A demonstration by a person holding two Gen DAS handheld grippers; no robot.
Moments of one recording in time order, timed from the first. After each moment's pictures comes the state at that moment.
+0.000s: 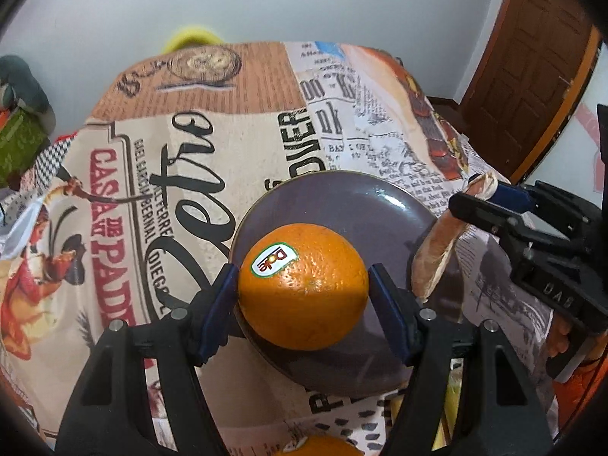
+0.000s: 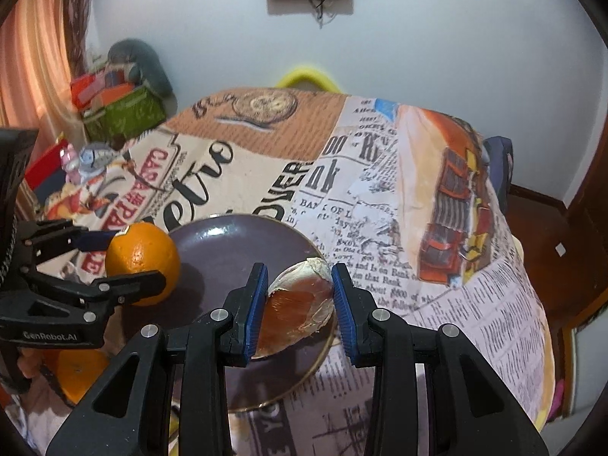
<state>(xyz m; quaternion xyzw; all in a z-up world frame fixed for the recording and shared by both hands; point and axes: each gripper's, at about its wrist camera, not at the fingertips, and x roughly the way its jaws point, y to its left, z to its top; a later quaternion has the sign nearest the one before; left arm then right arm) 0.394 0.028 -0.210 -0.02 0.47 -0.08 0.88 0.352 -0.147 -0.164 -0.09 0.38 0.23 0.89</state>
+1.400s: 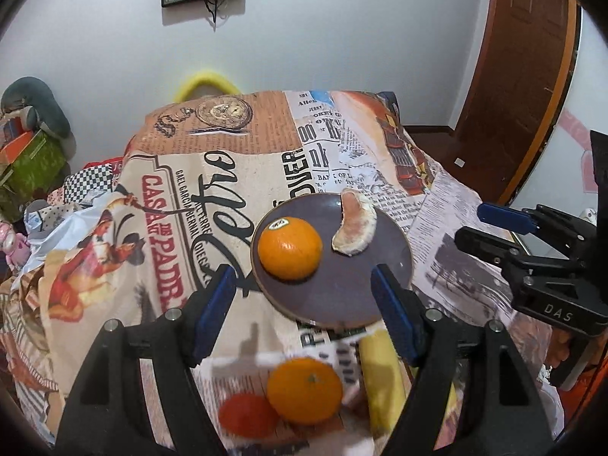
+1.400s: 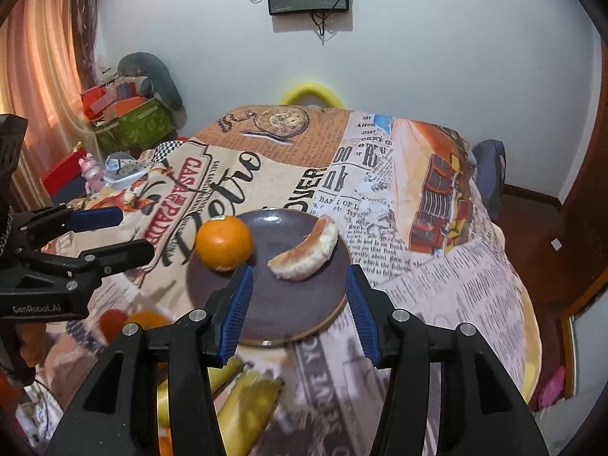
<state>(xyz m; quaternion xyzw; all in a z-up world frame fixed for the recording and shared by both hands) 0.293 0.030 -0.137 0.00 0.39 -0.07 0.92 0.263 -0.161 -0.115 -0.05 0.36 0.23 0.90</state>
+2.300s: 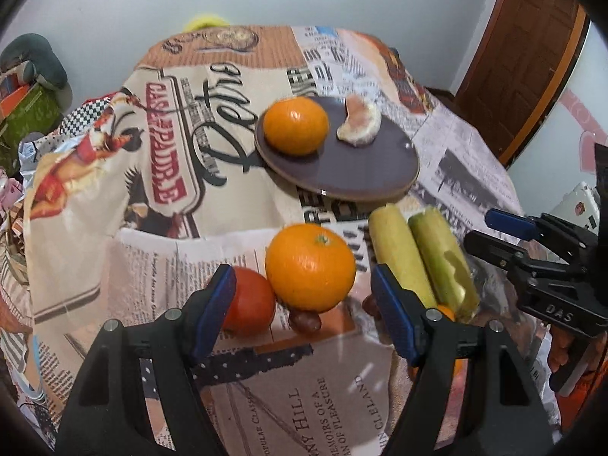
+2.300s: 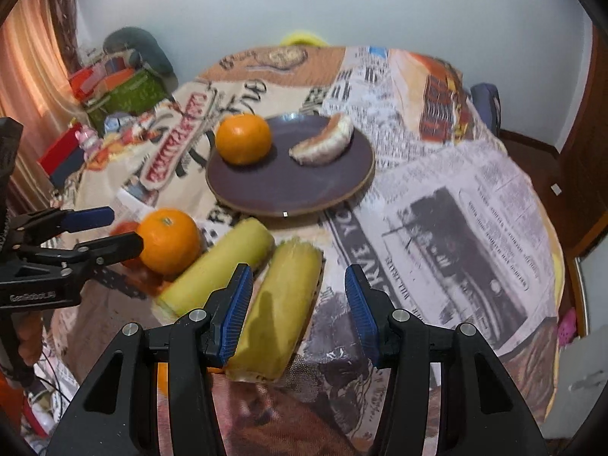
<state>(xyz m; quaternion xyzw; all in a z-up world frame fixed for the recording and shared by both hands) 0.236 0.044 -0.209 -0.02 0.48 -0.08 0.88 0.212 -0.153 -0.189 -0.03 0.45 0.21 0.87</state>
